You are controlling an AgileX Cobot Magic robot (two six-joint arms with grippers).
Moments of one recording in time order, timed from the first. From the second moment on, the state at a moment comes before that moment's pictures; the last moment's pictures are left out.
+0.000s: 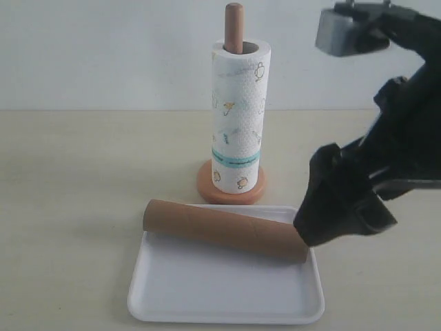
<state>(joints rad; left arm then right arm) -0.07 0.00 0.00 -0.04 0.34 0.09 0.59 1.19 -1.13 0.25 1.21 -0.12</state>
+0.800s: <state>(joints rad) -0.07 0.00 0.00 -0.04 0.34 0.09 0.59 1.18 -0.82 0.44 1.22 -0.11</state>
